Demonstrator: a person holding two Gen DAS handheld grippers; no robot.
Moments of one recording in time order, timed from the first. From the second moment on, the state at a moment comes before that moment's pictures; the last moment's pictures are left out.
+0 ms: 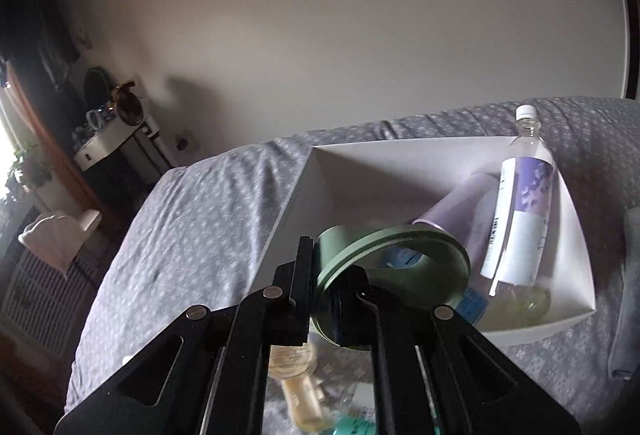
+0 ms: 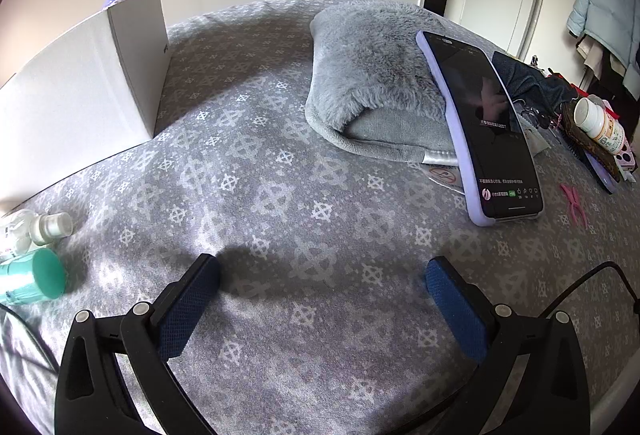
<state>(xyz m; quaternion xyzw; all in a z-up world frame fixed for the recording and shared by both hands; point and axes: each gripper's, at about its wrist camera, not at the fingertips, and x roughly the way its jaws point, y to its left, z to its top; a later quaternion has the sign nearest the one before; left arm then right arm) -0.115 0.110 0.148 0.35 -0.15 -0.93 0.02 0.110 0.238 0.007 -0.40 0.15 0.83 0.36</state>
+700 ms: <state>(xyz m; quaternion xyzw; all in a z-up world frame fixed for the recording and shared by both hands) -0.059 0.077 0.124 0.38 -0.02 -0.92 0.03 0.110 0.238 0.007 -0.40 0.15 0.83 0.36</state>
